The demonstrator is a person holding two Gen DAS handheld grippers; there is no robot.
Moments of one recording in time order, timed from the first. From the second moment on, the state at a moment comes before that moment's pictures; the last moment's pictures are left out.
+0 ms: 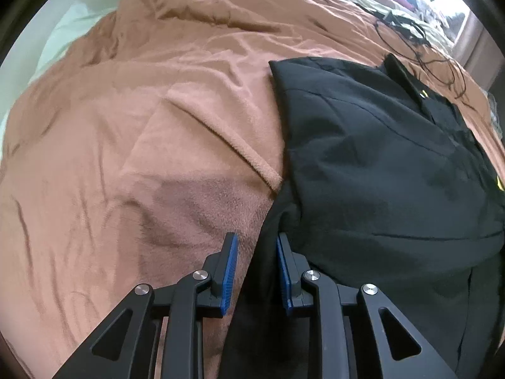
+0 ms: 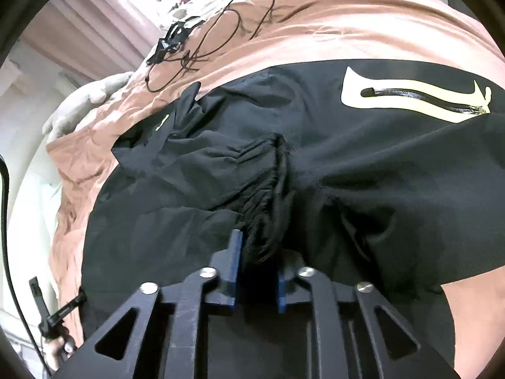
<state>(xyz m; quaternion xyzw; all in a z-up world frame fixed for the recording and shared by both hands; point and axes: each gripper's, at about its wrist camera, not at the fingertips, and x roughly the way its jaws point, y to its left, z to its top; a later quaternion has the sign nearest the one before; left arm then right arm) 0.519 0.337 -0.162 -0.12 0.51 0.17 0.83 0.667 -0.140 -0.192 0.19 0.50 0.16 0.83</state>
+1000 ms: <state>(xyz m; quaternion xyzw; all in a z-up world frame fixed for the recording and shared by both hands) 0.478 0.183 -0.026 -0.20 0.38 0.04 0.90 0.534 -0.406 -0.063 0.24 0.38 0.06 0.89</state>
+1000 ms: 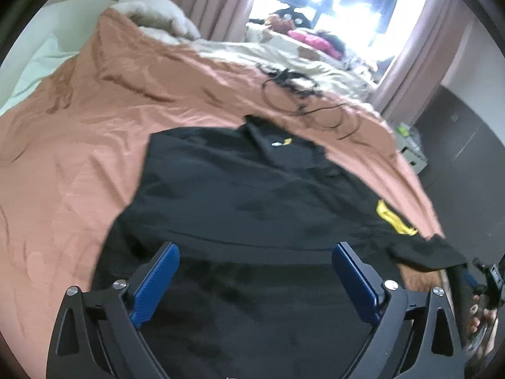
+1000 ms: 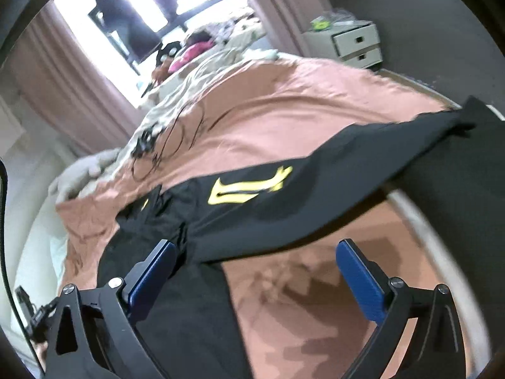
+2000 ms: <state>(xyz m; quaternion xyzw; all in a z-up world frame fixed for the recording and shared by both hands) 0.540 0.023 -0.027 -0.12 0.40 0.00 0.91 0.570 -0.595 -0.099 0.37 0.34 0.01 0.86</state>
